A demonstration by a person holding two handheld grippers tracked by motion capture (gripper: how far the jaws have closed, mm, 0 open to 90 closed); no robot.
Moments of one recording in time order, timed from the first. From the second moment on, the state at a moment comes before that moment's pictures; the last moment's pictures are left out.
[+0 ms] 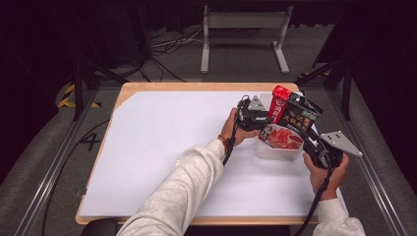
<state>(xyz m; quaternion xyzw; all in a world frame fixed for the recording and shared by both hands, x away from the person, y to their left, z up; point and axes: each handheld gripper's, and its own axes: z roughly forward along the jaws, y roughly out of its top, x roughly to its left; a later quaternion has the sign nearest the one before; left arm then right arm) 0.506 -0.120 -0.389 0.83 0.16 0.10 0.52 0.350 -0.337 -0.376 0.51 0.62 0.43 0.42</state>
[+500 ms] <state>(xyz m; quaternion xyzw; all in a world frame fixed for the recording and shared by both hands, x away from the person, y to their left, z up) 0.503 -0.117 -0.384 0.84 0.15 0.11 0.51 0.348 -0.338 -0.373 0.51 0.61 0.43 0.42</state>
